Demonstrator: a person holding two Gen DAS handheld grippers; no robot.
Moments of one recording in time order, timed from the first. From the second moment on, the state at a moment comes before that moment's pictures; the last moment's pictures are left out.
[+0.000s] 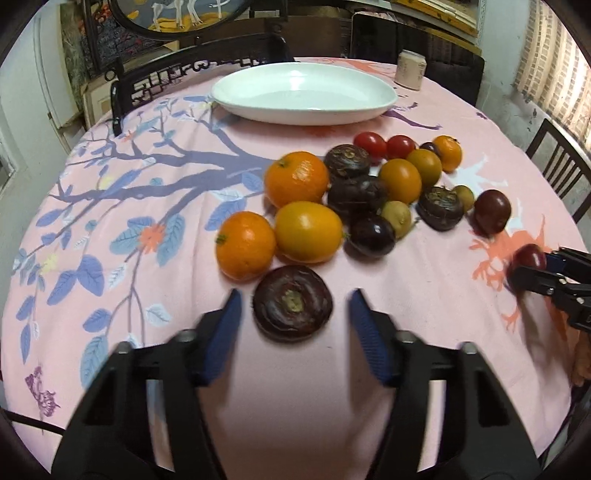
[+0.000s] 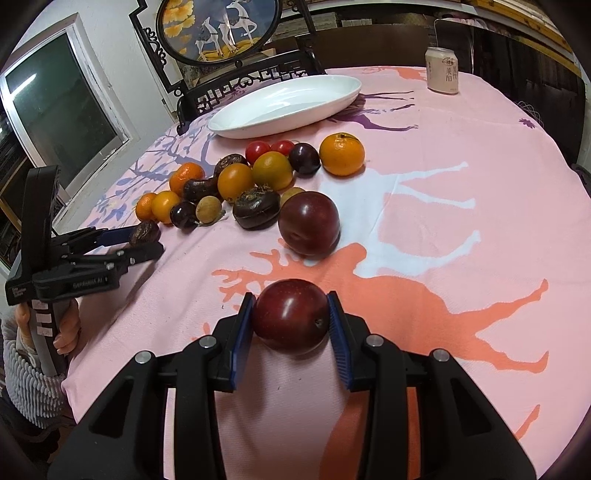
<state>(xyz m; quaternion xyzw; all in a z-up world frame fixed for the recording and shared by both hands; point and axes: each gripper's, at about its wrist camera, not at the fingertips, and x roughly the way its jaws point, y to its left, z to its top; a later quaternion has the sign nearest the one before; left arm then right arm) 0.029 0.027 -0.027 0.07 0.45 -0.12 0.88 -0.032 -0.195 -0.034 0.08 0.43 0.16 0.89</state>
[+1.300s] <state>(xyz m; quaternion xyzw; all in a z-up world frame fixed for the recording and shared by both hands) 0.179 0.037 0.025 0.02 0.40 -0.06 0.92 0.124 -0.148 0.044 0.02 0.28 0.09 0.96</state>
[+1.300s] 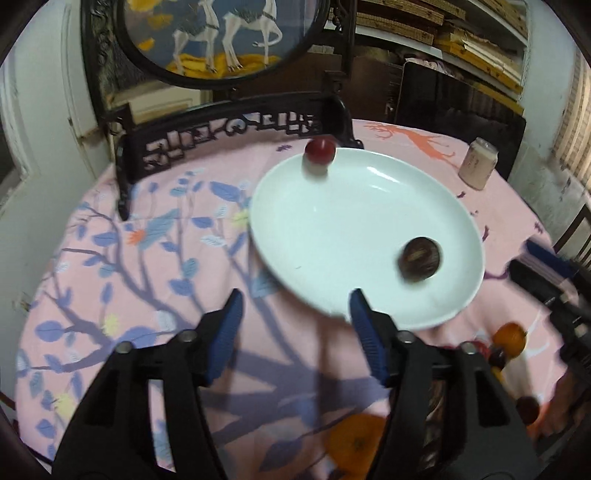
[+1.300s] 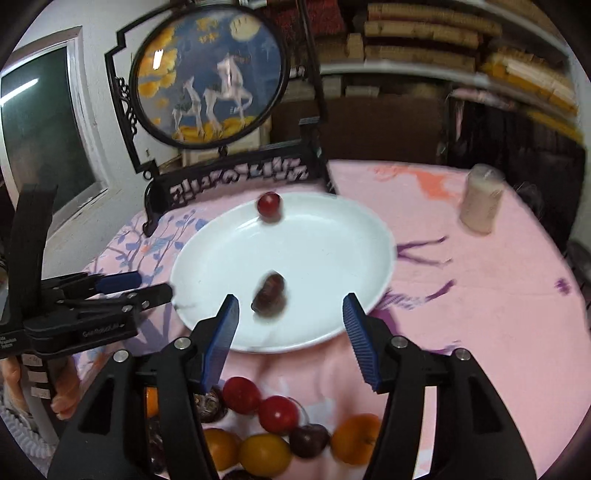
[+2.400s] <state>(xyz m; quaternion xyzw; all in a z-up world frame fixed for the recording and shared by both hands) 0.054 0.053 -0.006 0.10 0.37 -0.04 0.92 0.014 -0.191 -0.005 0.09 0.35 0.12 0.92</state>
